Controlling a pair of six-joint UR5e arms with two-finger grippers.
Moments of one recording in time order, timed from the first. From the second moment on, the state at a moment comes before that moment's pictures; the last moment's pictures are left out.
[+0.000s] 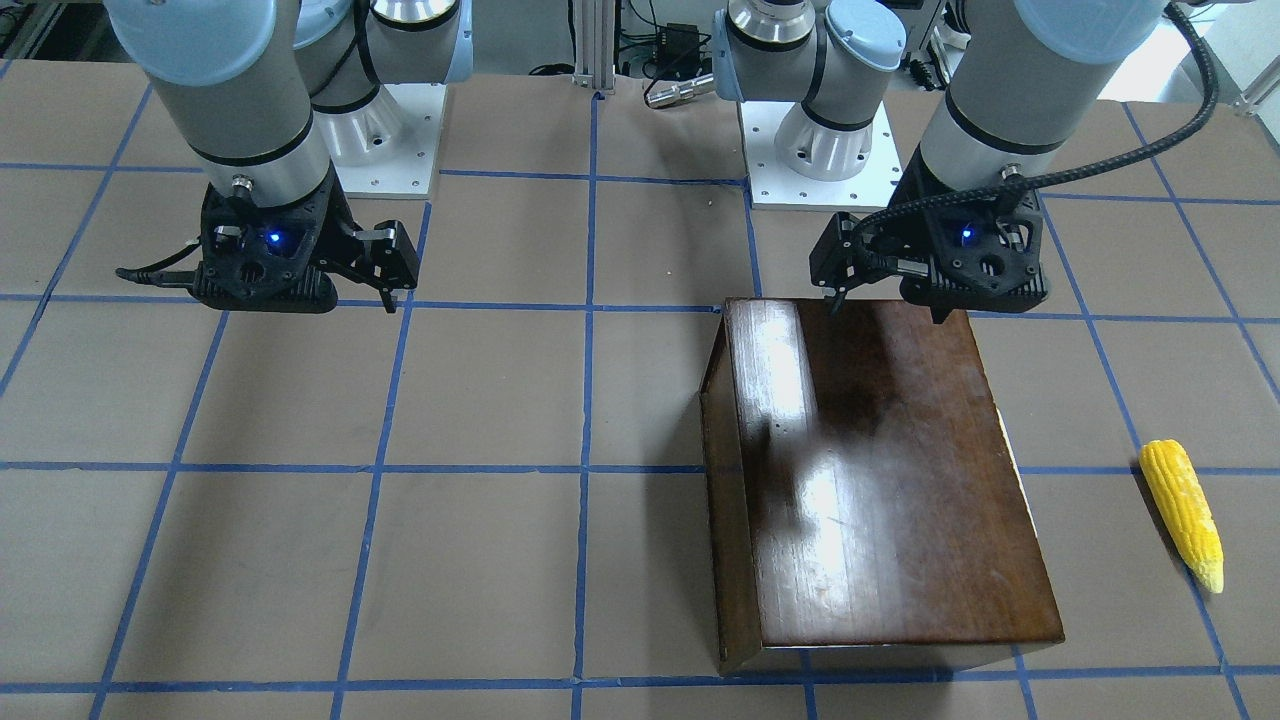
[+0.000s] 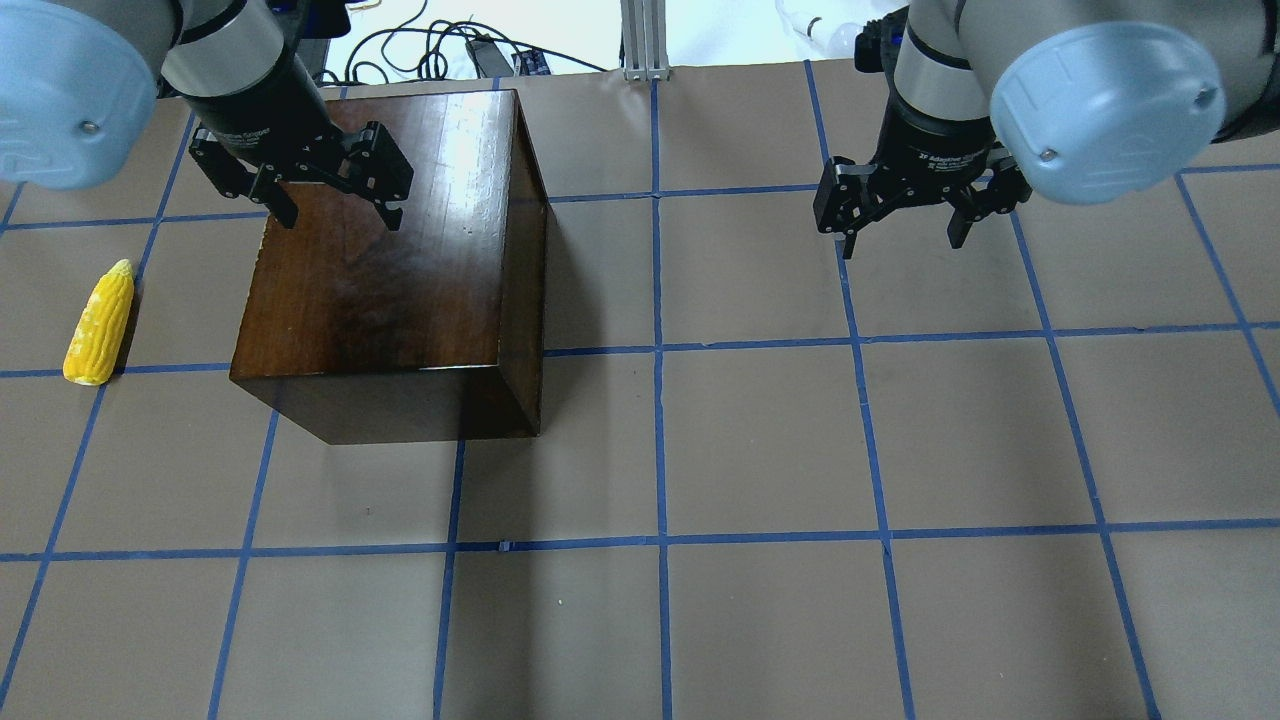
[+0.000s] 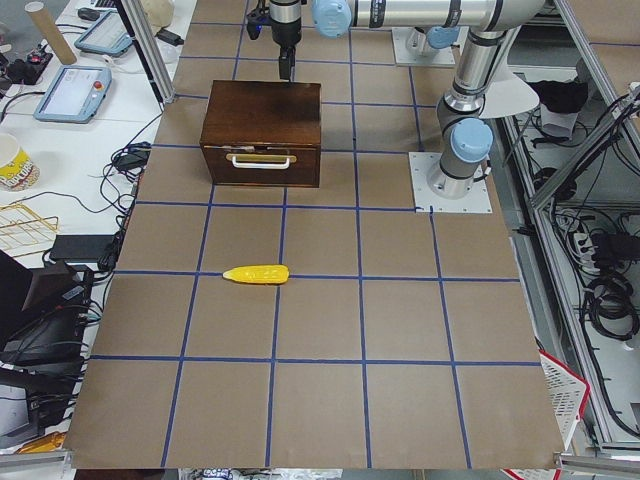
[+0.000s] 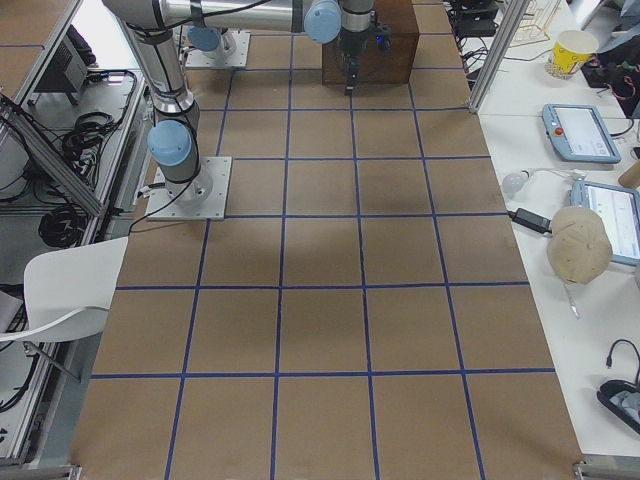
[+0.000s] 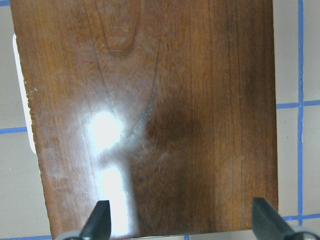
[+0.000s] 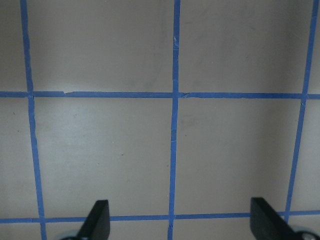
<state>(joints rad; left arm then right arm) -1.55 -1.66 -1.51 -1.54 1.58 0.09 1.65 -1.48 1.58 -1.62 -1.63 0.06</state>
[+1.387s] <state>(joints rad) -1.54 -1.66 -1.50 -1.52 1.58 0.11 1.65 -1.48 1.58 -1.62 -1.63 0.06</state>
